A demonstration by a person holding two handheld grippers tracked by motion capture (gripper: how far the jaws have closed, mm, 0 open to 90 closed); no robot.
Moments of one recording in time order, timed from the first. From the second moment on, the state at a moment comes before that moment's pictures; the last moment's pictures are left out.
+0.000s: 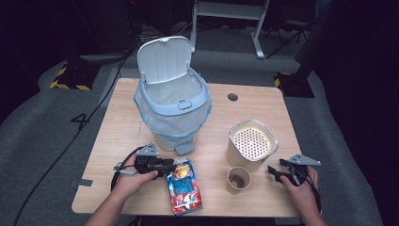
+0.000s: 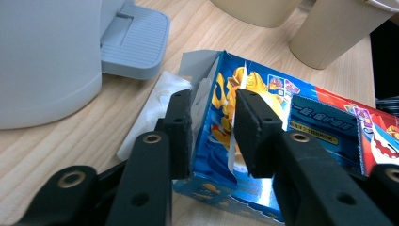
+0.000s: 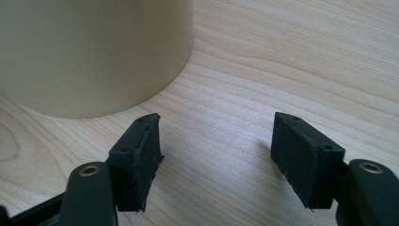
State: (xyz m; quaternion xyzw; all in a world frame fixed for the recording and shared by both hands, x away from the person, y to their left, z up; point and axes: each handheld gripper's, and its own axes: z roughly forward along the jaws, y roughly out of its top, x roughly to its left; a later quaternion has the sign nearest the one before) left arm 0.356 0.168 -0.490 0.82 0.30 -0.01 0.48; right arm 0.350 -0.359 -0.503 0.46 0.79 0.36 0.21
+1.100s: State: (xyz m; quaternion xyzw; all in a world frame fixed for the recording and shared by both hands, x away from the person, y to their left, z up) left arm 0.350 0.163 -0.465 0.82 0.22 0.00 0.54; right arm 0.350 -0.359 -0.503 0.46 0.79 0.36 0.21
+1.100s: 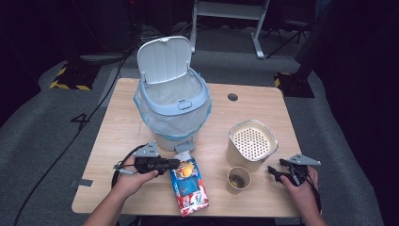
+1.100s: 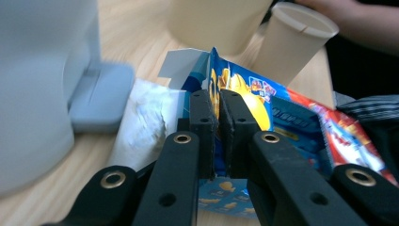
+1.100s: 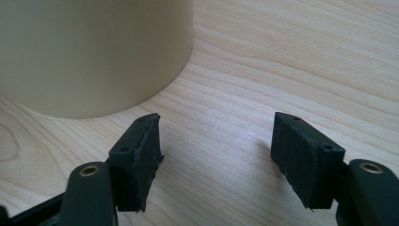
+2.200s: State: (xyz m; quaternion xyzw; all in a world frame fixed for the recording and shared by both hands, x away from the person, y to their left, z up) left arm 0.340 0.155 -0.360 0.80 0.14 0.03 0.59; right arm 0.350 -0.359 -0.503 0.46 0.79 0.36 0.21
